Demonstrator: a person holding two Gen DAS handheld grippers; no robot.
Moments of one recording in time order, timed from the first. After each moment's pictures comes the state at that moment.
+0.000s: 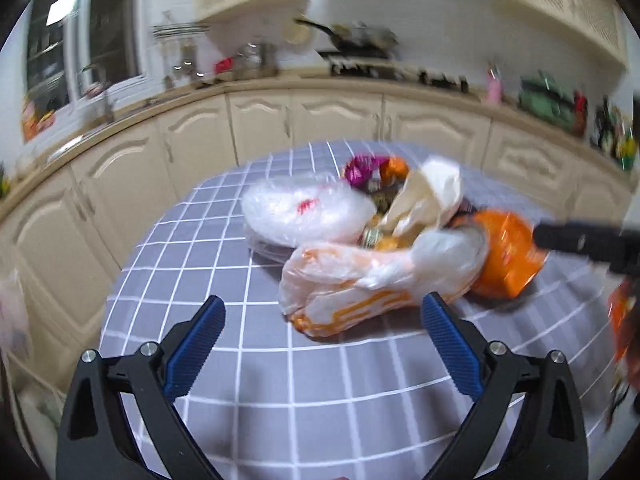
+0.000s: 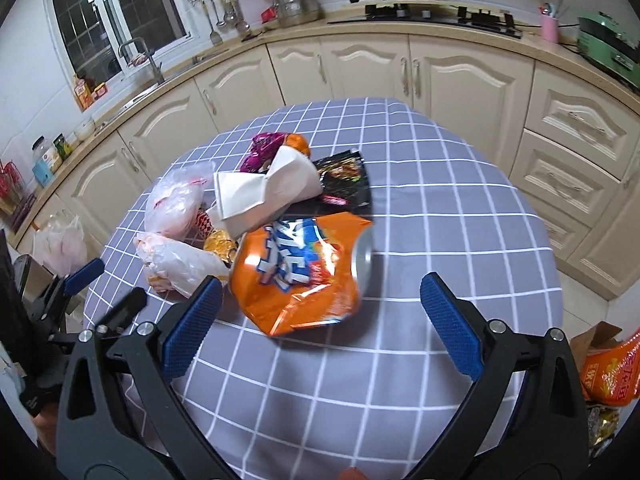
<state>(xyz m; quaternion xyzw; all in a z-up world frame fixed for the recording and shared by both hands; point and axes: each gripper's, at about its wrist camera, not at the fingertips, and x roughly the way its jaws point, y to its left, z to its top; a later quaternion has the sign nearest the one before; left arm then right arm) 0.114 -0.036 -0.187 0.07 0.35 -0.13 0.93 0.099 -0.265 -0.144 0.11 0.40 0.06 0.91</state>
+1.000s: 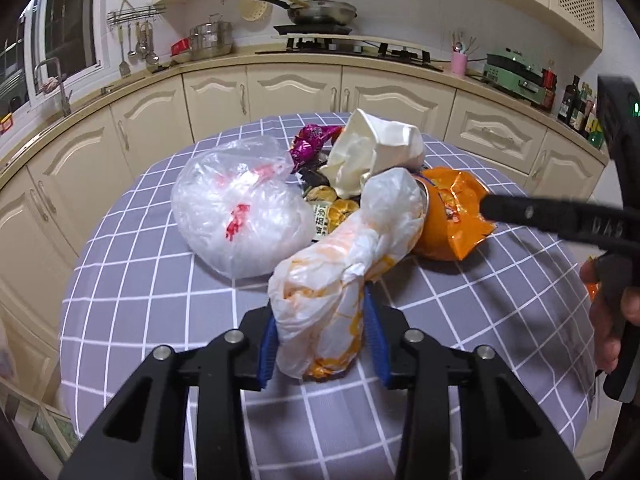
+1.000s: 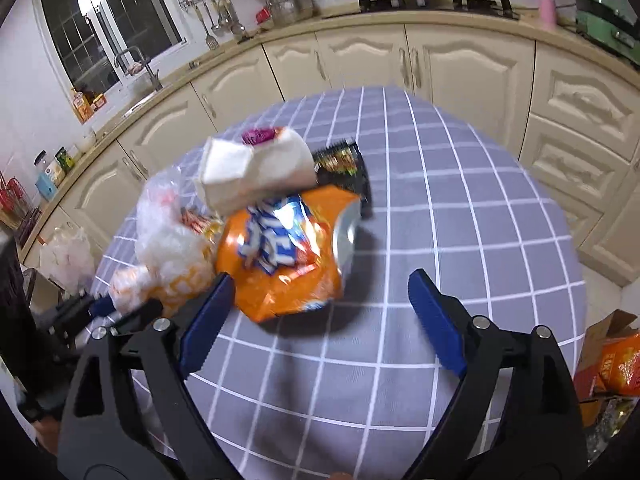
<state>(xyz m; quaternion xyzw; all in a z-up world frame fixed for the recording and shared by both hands) 0.110 -0.058 -0.194 0.06 0.37 -0.19 0.91 0.110 -0.277 -0.154 0.13 0.39 0.07 0.91</state>
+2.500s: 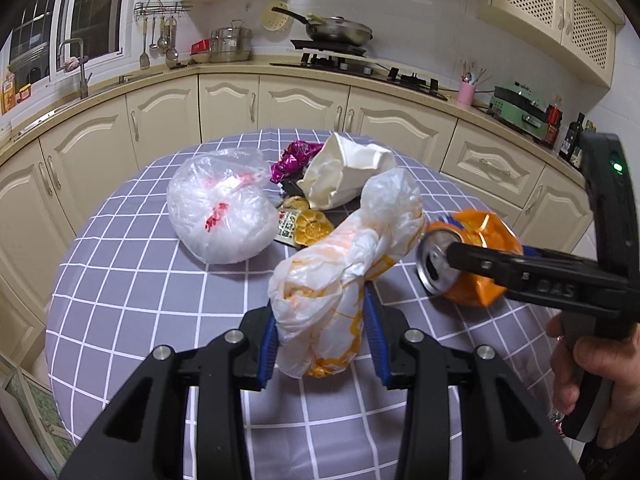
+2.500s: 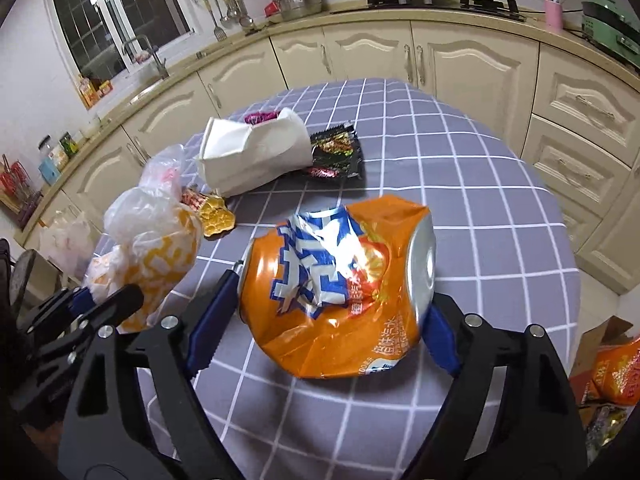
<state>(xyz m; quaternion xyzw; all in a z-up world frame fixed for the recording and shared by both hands) 0.080 -0.068 -0.180 0.00 0.35 -0.18 0.92 0.081 -0.296 -0.165 0.13 0.39 0.08 0.91</state>
